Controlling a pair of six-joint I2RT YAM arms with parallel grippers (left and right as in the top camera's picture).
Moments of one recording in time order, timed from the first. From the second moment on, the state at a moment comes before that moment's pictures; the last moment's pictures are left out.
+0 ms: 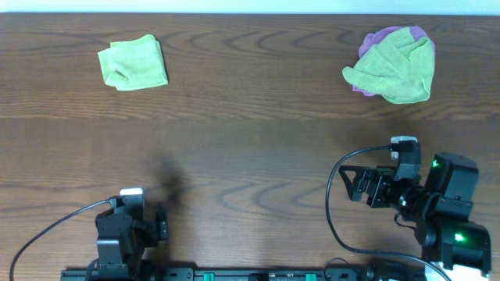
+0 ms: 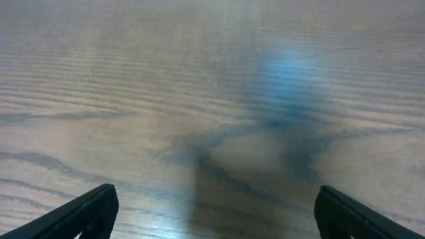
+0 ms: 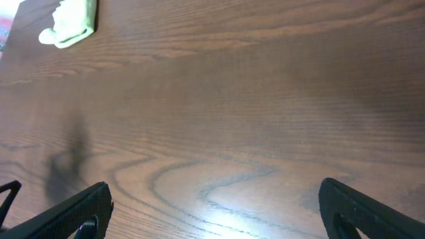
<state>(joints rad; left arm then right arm) -0.03 0.07 0.30 -0.98 -0.13 -0.01 -0.18 0.75 0.76 -0.91 -0.54 0.08</state>
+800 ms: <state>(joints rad) -0.03 0.01 0.30 -0.99 -0.13 -0.01 -0.18 0.75 0.76 -0.91 -0.54 0.08</state>
